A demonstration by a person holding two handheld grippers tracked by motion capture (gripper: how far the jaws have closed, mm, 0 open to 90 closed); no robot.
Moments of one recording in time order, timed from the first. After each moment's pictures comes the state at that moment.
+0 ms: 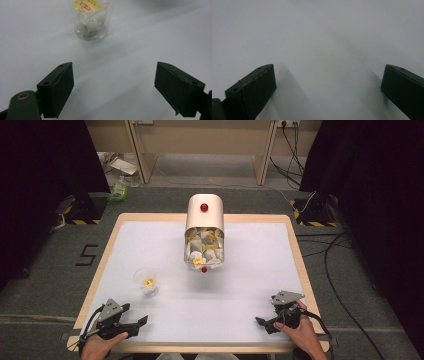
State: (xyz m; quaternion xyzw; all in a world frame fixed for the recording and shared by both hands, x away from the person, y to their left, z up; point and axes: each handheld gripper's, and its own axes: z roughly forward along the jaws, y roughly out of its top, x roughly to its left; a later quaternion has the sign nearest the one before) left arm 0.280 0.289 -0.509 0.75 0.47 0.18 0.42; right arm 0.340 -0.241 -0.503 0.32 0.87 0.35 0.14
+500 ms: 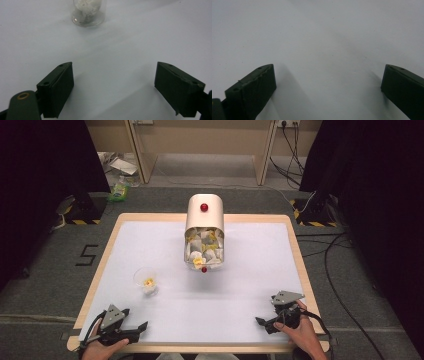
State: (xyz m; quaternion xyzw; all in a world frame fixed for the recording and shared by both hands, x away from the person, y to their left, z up) left arm 0.268 0.285 -0.515 0.77 0.46 0.20 0.40; right arm 0.340 -0.241 -0.503 0.32 0.87 0.35 0.14
